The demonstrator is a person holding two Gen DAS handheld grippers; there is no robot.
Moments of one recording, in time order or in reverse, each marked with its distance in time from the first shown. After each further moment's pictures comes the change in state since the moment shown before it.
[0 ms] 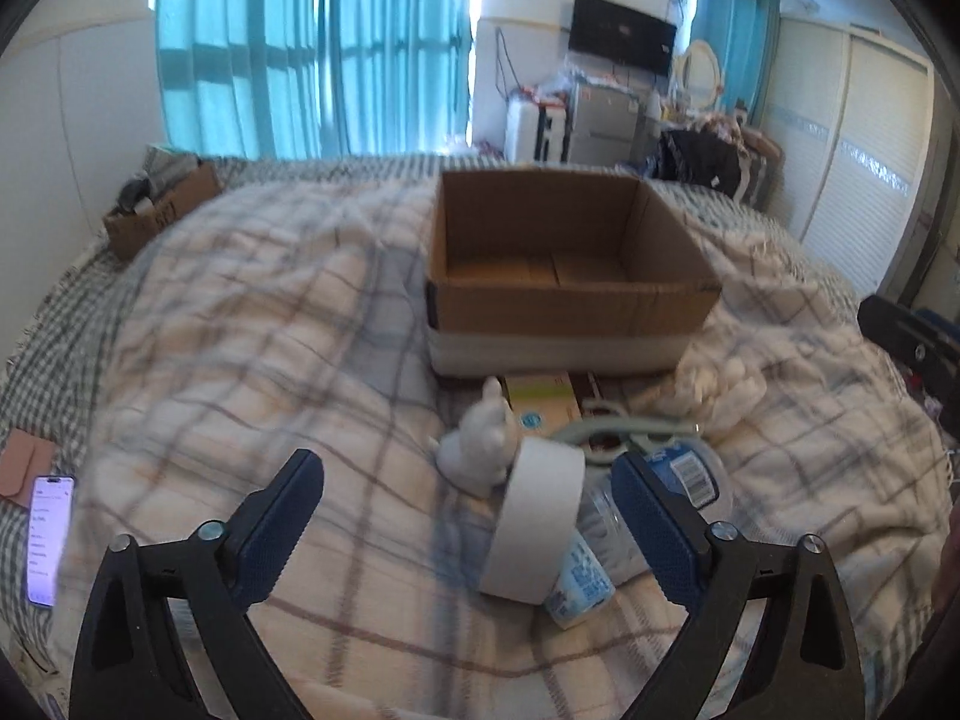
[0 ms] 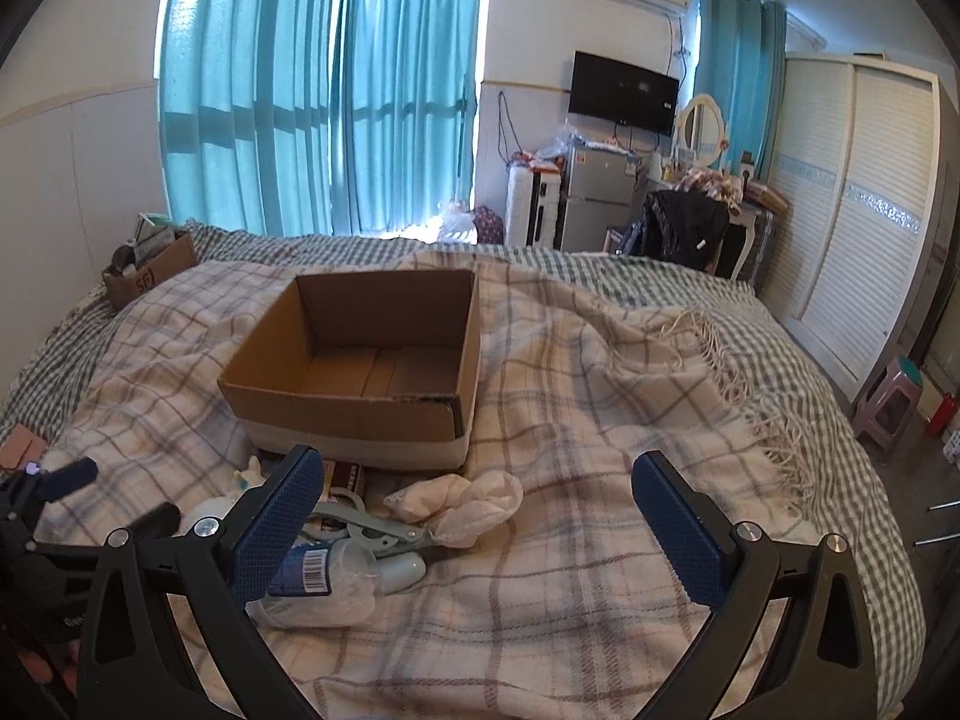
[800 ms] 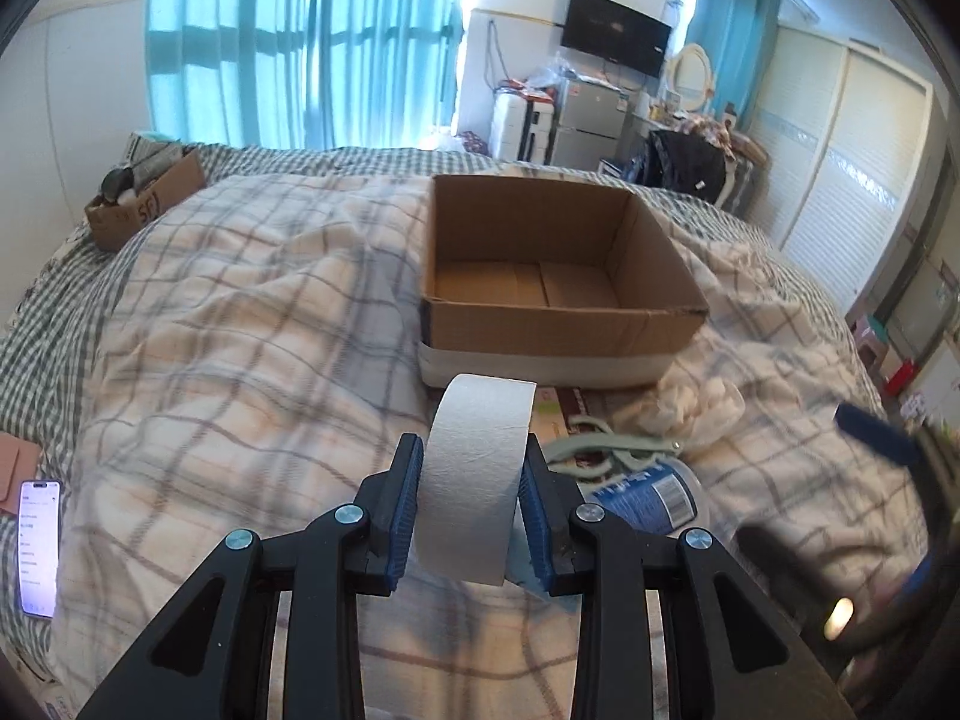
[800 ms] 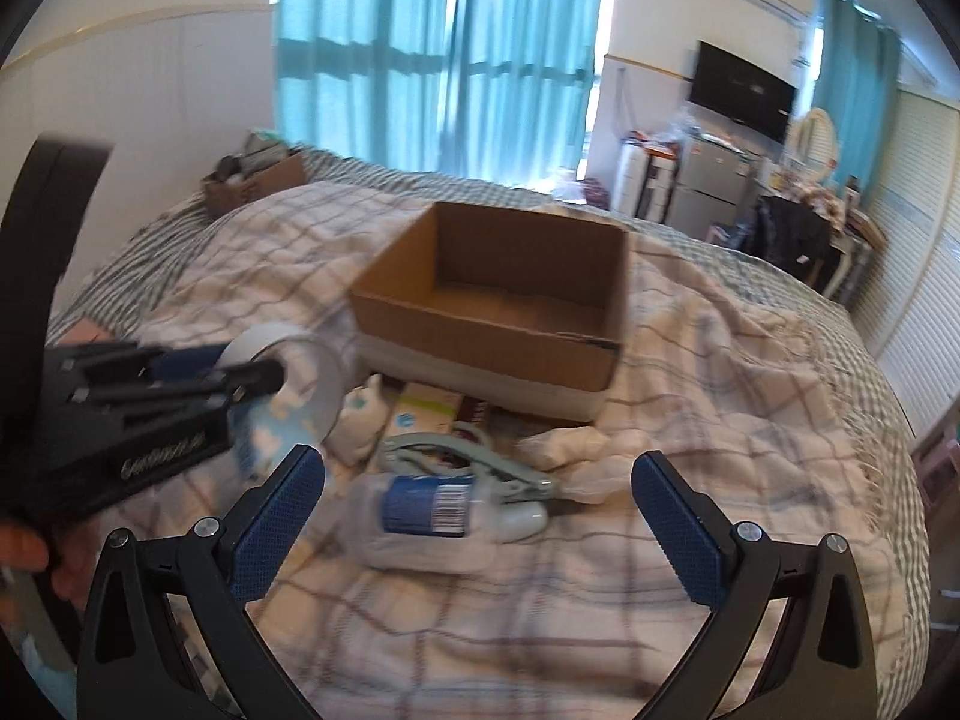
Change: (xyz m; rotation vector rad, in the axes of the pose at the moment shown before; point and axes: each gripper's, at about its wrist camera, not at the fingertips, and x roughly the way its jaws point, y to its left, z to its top) left arm -0.012 0.021 0.022 -0.046 0.013 -0.058; right arm 0.003 0.069 -0.026 -0.209 0.089 0.219
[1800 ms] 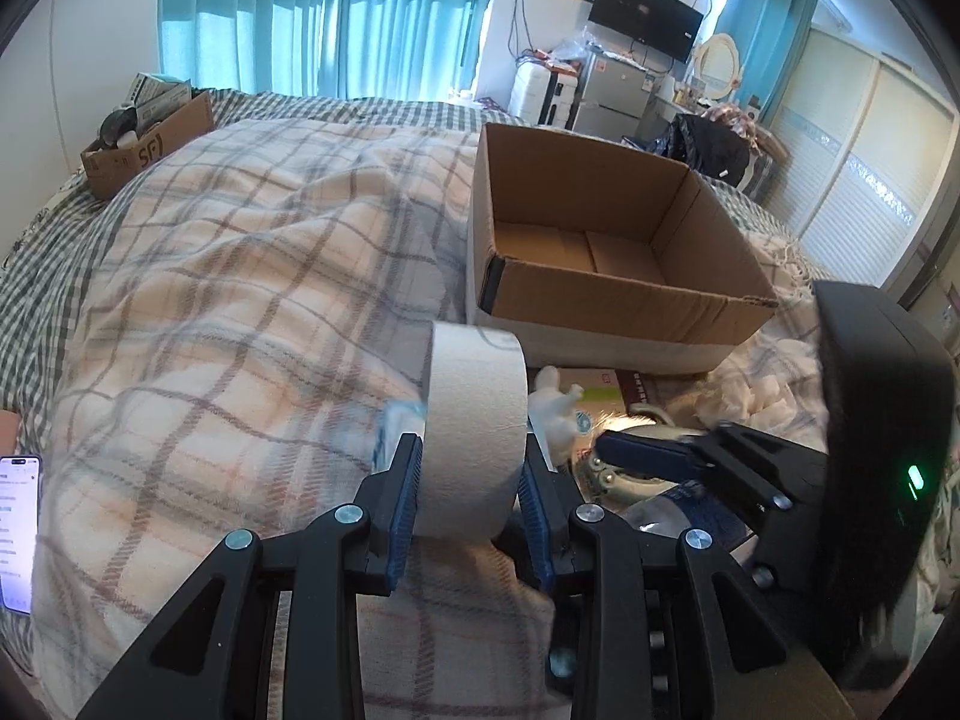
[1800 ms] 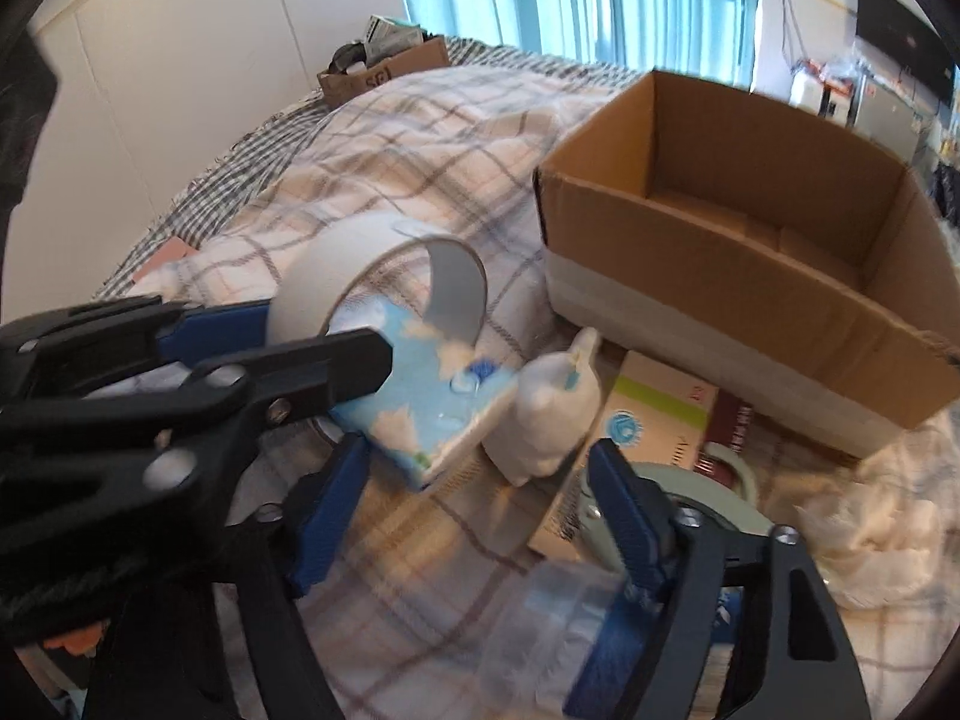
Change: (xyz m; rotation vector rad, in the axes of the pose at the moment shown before) left arm 0.039 0.033 -0.004 -0.043 0.087 -0.013; right arm 0.152 0.059 0.012 -0.071 0.233 0.412
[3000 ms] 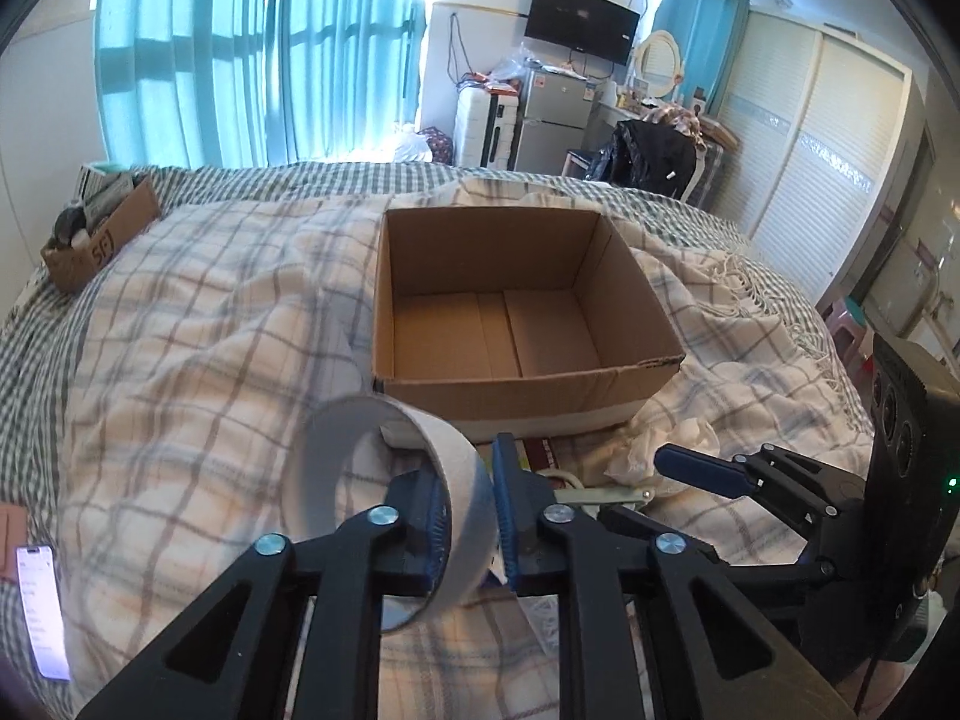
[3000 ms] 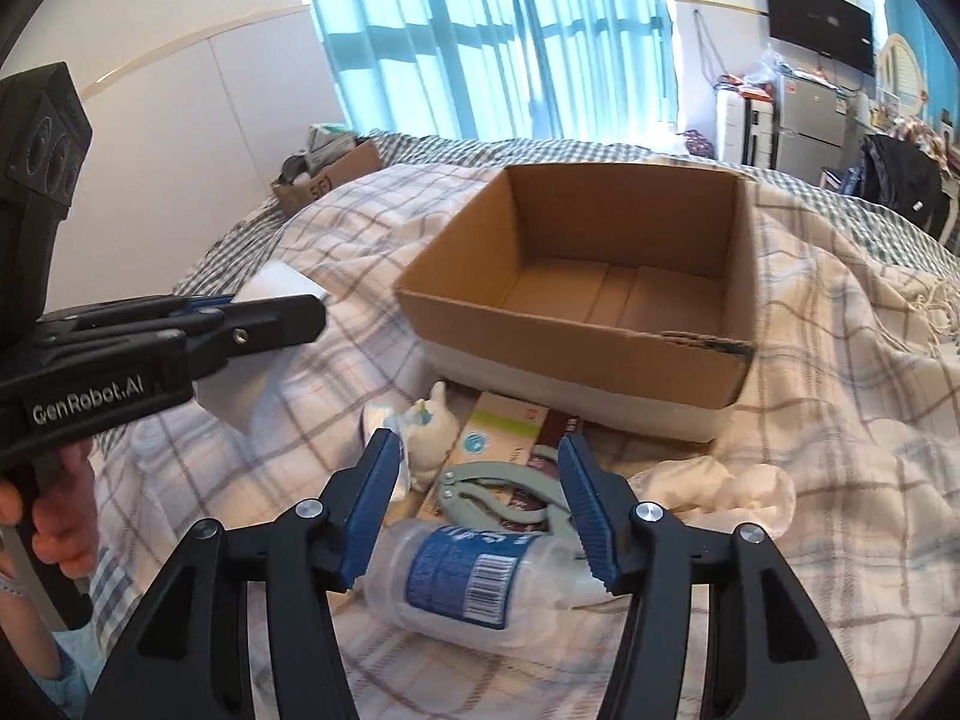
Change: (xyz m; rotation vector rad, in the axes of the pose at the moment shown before) left arm -0.031 -0.056 0.048 0.129 -0.060 -0.052; right arm -0.104 -0.053 -0.023 0.133 -0.198 -0.068
